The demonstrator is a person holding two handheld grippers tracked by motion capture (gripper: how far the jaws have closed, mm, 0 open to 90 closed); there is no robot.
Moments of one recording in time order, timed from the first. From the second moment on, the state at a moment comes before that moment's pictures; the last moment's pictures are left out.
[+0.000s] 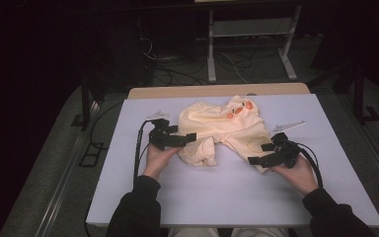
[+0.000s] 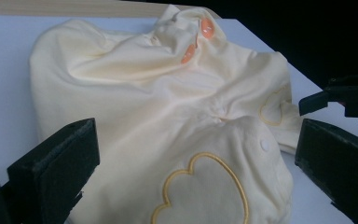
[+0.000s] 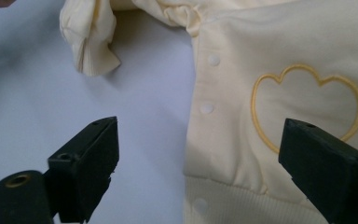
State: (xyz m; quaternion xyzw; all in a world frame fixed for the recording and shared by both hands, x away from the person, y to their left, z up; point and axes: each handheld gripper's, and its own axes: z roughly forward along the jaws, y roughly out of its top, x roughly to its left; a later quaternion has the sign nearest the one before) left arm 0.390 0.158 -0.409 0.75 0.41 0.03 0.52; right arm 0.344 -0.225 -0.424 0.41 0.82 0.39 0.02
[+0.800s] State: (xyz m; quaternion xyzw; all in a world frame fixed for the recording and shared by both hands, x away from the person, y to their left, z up) left arm 0.361 0.134 -0.414 0.75 0.39 0.01 0.53; right arm 0.333 -0.216 -0.441 0.38 0.86 0.34 0.09
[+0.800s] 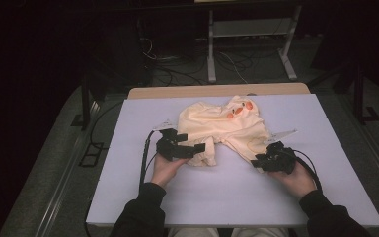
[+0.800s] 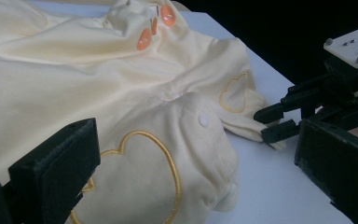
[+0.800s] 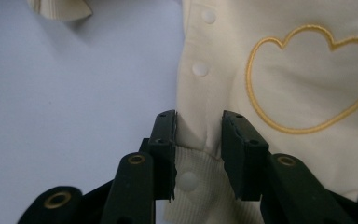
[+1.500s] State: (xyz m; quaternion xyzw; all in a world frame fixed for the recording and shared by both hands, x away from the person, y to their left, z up) left arm 0.341 0.124 -0.436 0.84 0.34 0.12 0.41; right arm 0.338 -0.221 -0.440 0.40 0.85 0.35 0.06
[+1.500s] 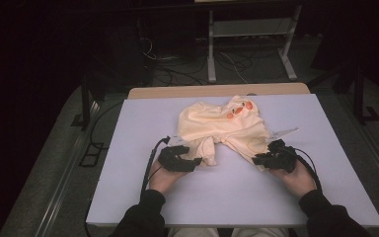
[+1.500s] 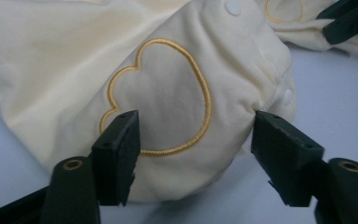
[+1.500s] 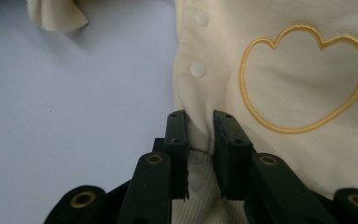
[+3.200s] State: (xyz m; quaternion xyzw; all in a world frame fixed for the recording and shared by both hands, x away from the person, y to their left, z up) left arm 0.335 0.145 -0.402 0.86 0.28 -0.06 0.42; right arm 0.338 -0.222 -0.438 0.41 0.85 0.34 0.05
